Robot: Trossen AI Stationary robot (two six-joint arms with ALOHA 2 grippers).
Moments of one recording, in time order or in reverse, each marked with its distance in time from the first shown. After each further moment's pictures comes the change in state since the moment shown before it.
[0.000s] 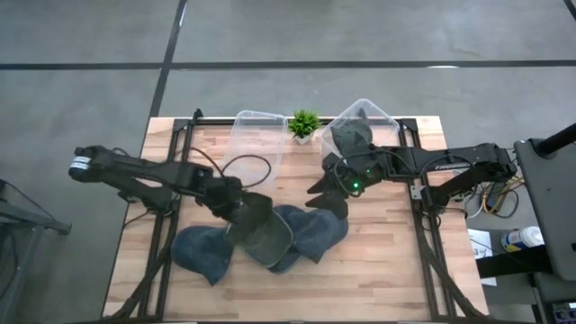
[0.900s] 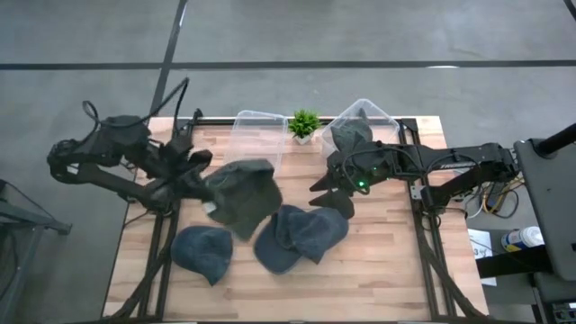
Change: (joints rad) left arm 0.001 -0.259 0.394 0.387 0.293 0.570; right arm -0.002 -0.034 0.000 -0.005 -0.007 -0.082
